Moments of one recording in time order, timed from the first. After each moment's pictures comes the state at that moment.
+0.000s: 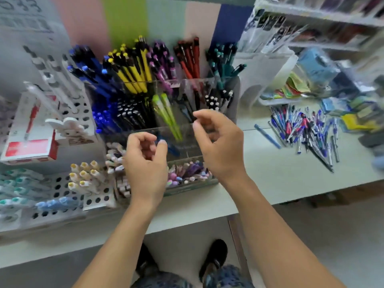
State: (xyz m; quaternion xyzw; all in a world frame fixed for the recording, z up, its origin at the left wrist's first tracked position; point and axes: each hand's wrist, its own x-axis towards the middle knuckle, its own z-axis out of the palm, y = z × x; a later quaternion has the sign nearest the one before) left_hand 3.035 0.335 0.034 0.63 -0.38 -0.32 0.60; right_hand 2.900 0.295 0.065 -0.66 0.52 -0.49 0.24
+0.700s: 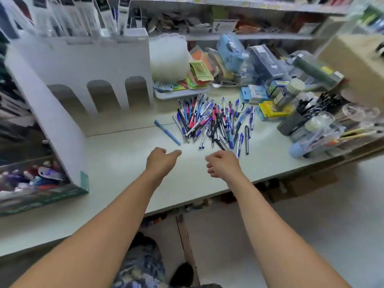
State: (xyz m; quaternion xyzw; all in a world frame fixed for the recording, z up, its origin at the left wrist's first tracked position) left_hand 2.610 0.235 -0.064 0.73 -0.40 -0.50 0.23; right_hand 2.425 0.262 -0.034 -0.38 0.75 -0.26 0.47
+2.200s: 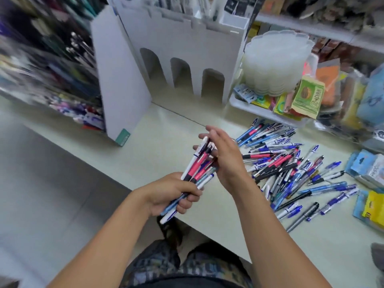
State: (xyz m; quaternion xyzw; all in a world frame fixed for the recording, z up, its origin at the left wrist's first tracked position) left_hand 2.561 0.254 -0.011 0.54 -0.09 -0.75 0.37; right_hand 2.469 0.122 -0.027 -0.47 0.43 -0.20 0.75
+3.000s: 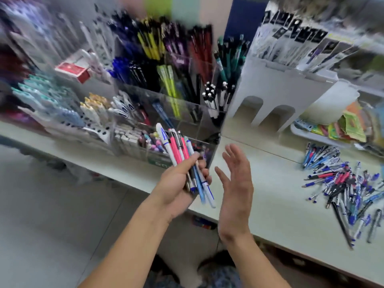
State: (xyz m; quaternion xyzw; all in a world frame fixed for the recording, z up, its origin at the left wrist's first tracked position) left_hand 2.854 0.387 0.038 0.35 0.05 -0.66 0.66; right_hand 2.743 0.370 0.035 -0.51 0.40 -0.49 0.58
